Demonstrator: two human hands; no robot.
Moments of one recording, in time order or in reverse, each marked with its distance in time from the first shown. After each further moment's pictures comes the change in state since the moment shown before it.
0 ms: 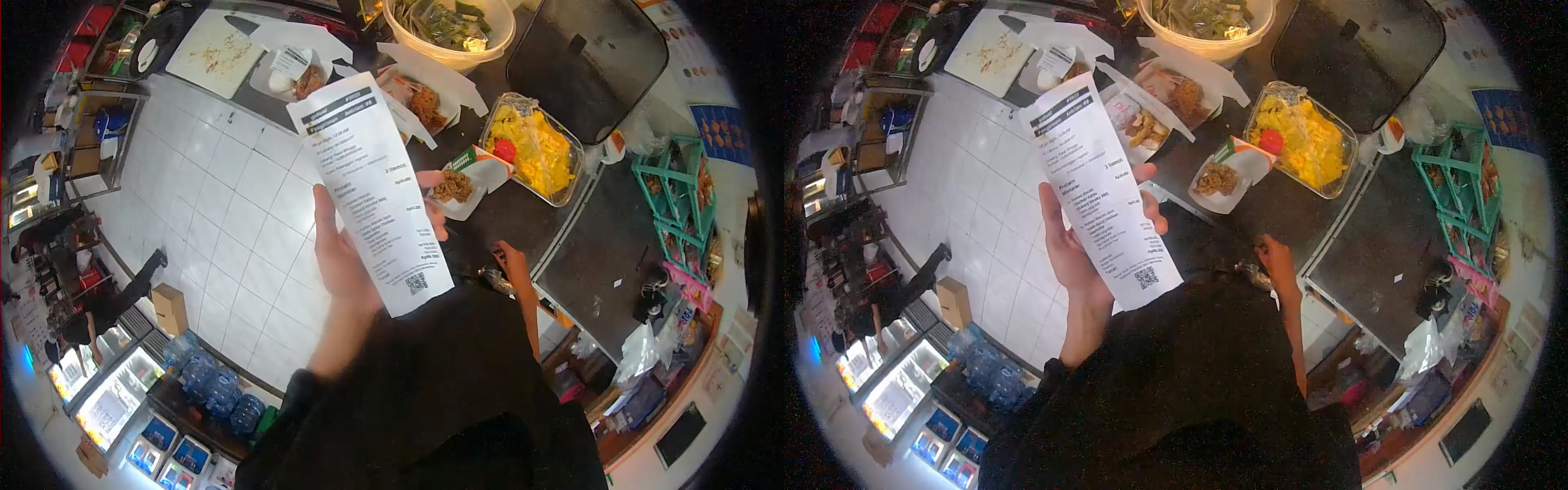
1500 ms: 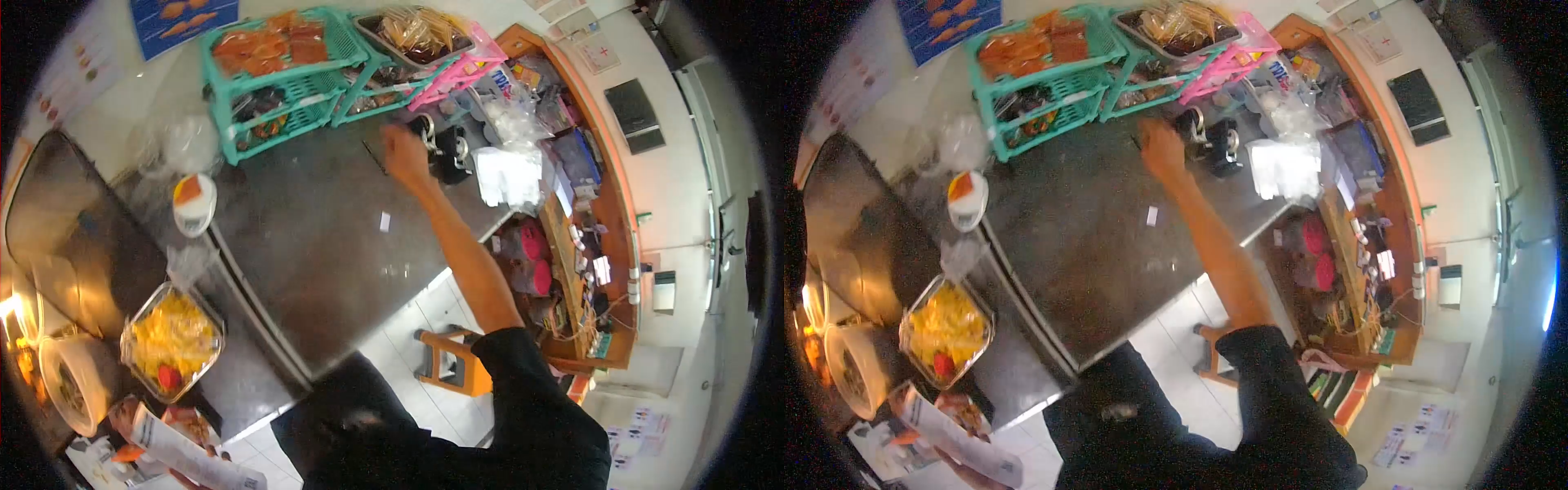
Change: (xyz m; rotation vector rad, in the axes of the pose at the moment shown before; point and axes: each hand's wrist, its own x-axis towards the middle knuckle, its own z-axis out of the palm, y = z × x) left_hand 0.062 -0.289 0.026 0.531 0.334 -0.382; right_hand -0.106 0.432 -0.417 -0.318 1.082 0.491
